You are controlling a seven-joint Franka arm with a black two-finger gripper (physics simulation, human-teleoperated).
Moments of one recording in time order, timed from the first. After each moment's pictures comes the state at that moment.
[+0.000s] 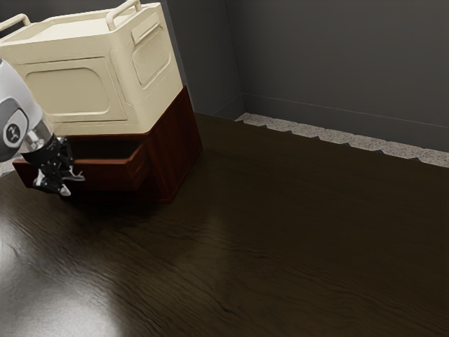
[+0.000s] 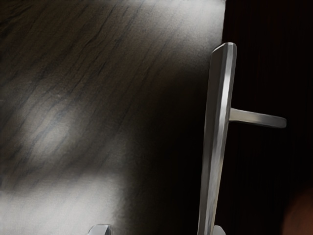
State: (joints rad) arm 0.61 -0.08 -0.02 -1.92 0.06 2.11 -1.55
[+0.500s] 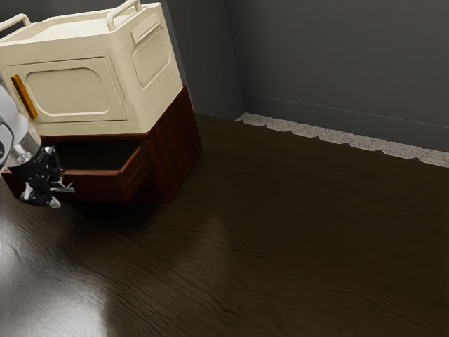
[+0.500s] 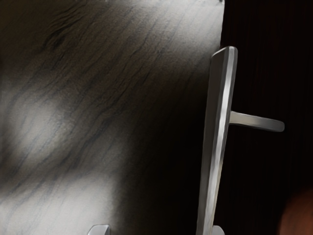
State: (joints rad) arm 0.62 -0.22 -0.01 -2.07 0.06 2.15 -1.55
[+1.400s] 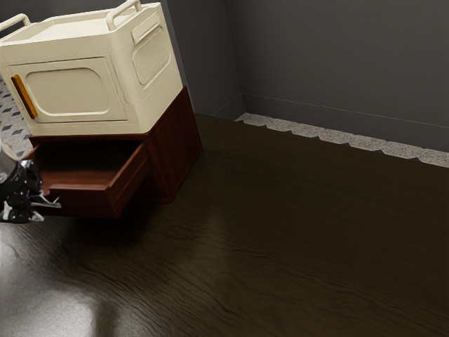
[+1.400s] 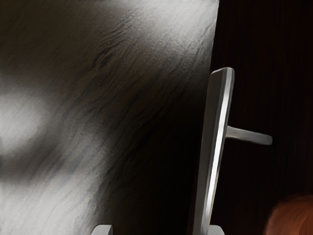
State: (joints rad) arm 0.62 -0.42 0.02 -2.28 0.06 2.23 -1.55
